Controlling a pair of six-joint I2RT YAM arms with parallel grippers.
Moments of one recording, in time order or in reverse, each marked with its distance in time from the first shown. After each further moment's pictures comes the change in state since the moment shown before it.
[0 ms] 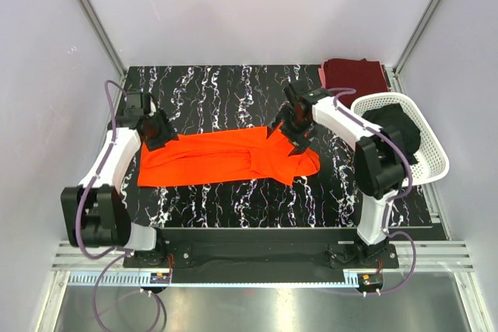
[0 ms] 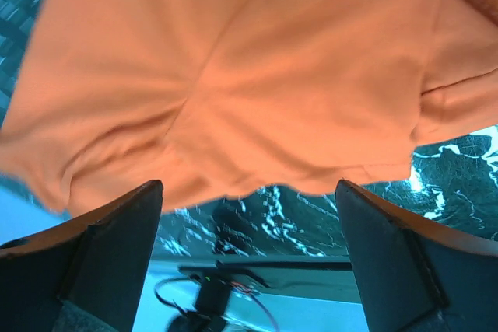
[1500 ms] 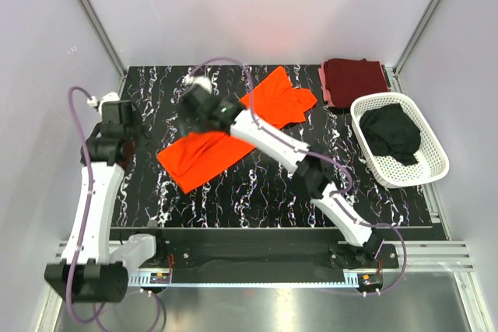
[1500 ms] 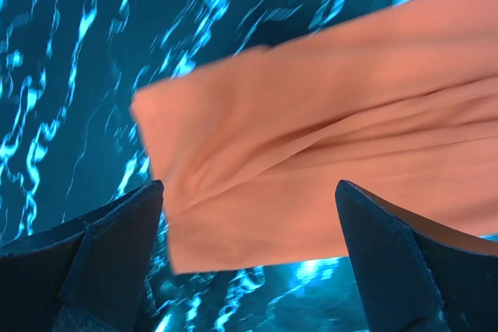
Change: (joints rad) left arm -0.021 -0.368 0.058 -0.230 -0.365 0.003; right arm 0.493 0.560 1.040 0.017 0.392 -0.563
